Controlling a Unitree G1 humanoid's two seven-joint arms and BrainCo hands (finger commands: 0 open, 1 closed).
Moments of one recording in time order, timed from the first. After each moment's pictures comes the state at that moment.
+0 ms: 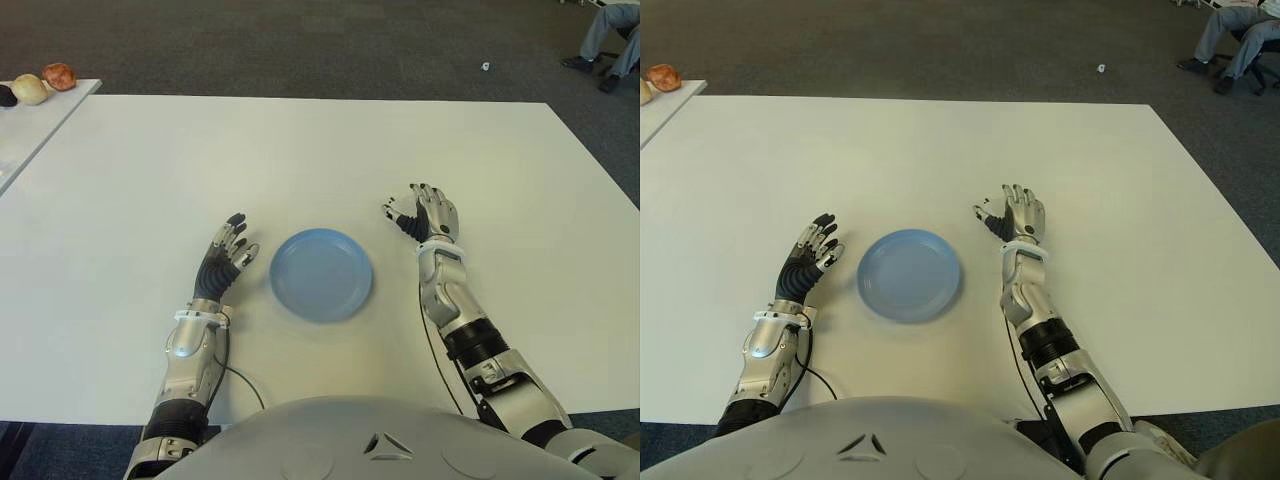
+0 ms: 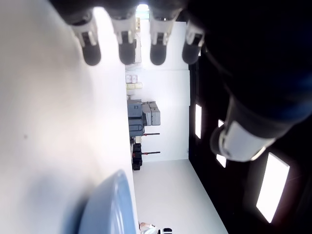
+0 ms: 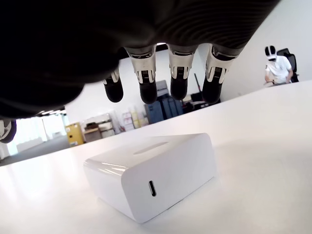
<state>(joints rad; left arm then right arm) 0.20 0.11 0.07 0.40 -0.11 -0.51 -0.21 -0.24 -0.27 0.38 0.28 -0.88 0.48 -0.20</state>
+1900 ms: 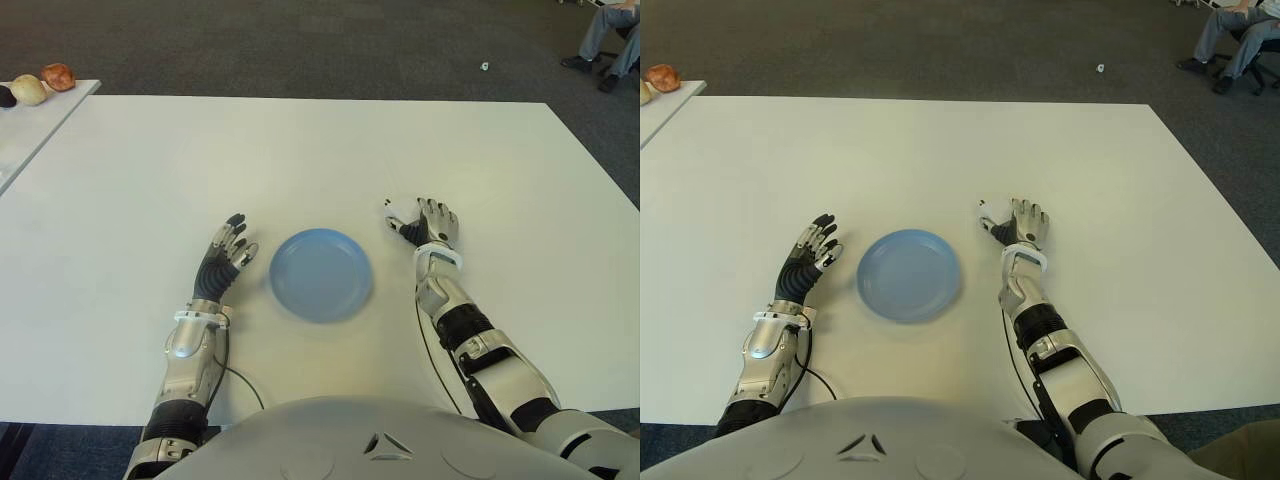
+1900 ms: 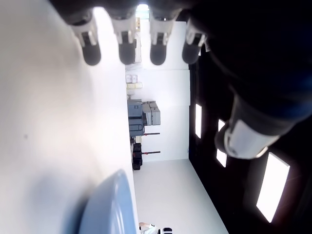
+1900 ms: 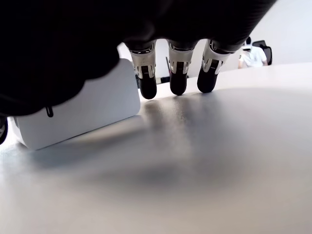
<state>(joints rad) 0.21 0.11 0.07 0.39 -0.10 -0.51 -0.21 -0.36 -0.22 0.38 0.65 -0.81 0.48 -0.31</state>
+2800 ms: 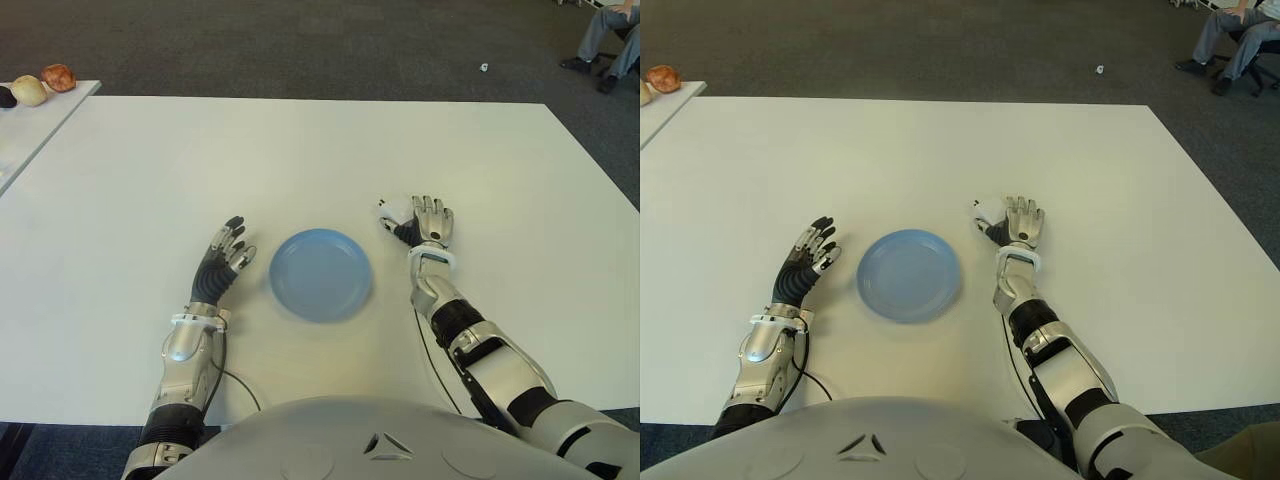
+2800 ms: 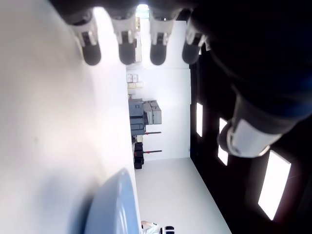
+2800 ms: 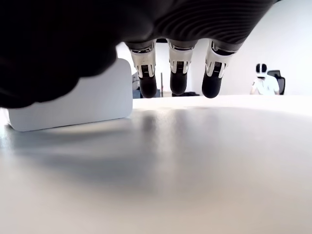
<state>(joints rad) 0.23 0.12 0.06 0.38 -0.11 -0.51 -0.23 -0.40 -0.22 0.51 0.77 -0.87 0.52 -0.38</state>
